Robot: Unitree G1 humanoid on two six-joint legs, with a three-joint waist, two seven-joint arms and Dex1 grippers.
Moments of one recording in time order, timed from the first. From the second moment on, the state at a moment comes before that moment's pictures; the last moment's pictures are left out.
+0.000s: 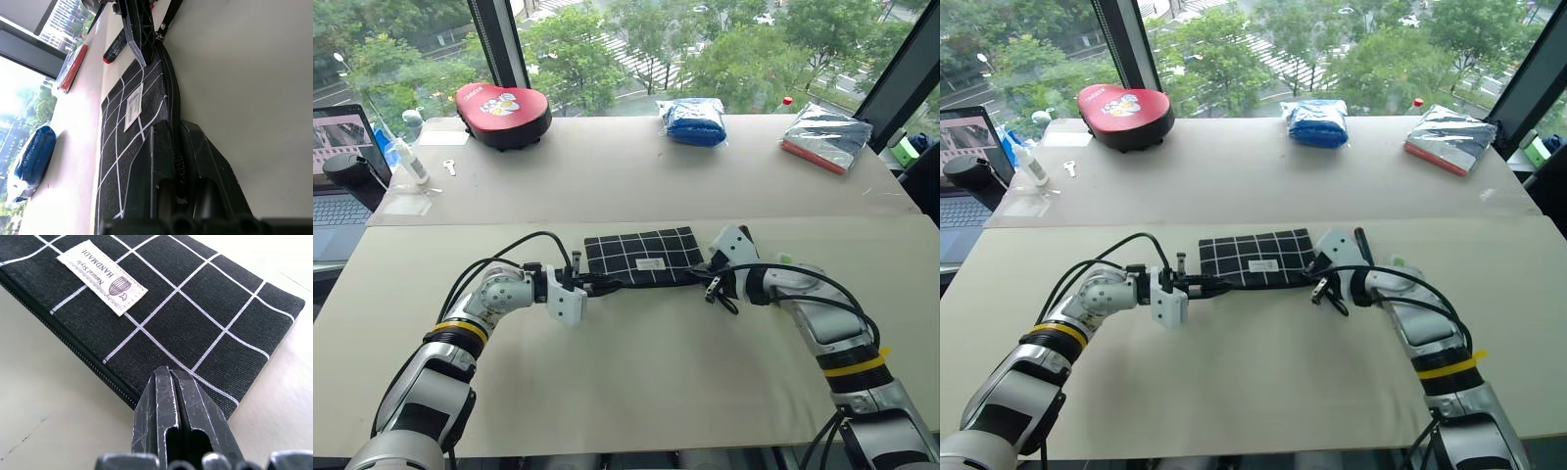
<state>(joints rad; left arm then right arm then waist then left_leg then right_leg) -0.67 0.55 -0.37 0.78 0.19 -1.10 -0.80 -0.48 -0.57 0.14 0.02 0.19 0.61 0.76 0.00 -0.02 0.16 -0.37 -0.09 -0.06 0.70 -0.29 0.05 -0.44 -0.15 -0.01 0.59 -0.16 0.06</state>
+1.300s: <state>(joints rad) -0.43 0.43 -0.19 0.28 -0.08 -0.34 -0.77 -0.63 -0.52 0.11 0.16 0.21 0.68 0.65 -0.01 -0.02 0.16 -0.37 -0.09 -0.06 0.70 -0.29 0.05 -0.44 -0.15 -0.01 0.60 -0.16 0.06</state>
